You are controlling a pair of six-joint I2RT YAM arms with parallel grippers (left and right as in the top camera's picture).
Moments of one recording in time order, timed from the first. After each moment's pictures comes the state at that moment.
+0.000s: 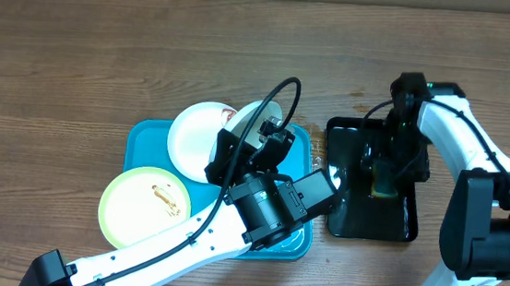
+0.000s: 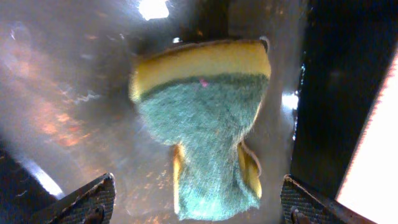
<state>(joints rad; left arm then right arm) -1.04 1.49 1.29 -1.24 -1.23 -0.50 0.08 1.92 1.33 -1.18 -0.04 0.23</state>
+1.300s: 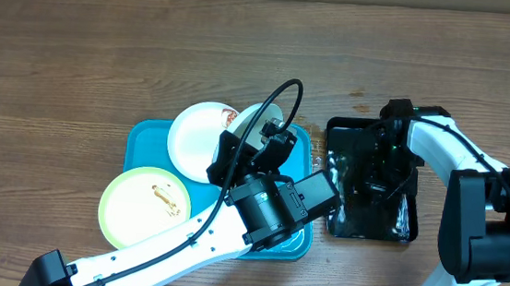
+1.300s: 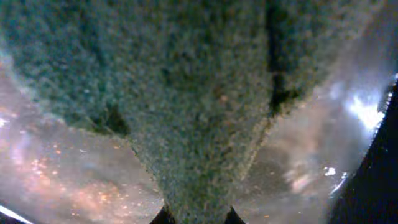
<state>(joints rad) -1.04 1.49 1.29 -1.23 -1.20 -0.49 0.11 1.91 1.16 -1.11 -0.07 0.28</state>
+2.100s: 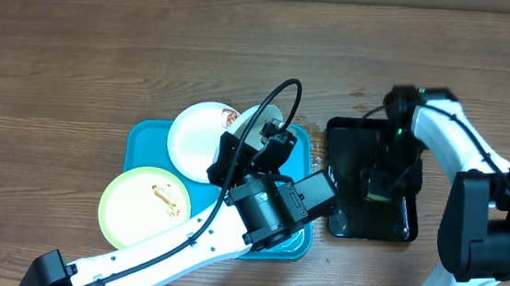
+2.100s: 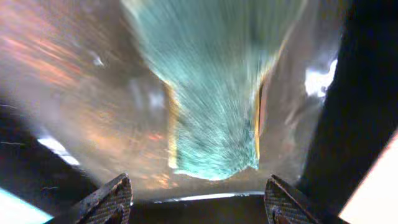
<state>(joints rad) -1.04 1.49 1.29 -1.23 -1.18 -0.49 0.11 1.92 1.32 -1.30 -0.09 0.26</state>
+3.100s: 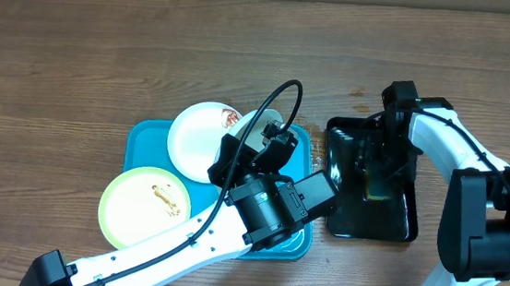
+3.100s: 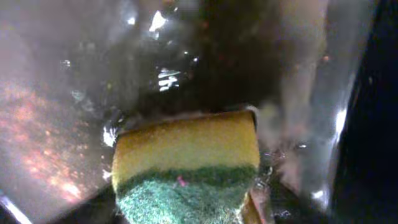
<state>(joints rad) -1.04 1.49 1.29 -1.23 -1.15 -0.46 0.11 1.92 1.23 -0.97 -0.04 0.26</state>
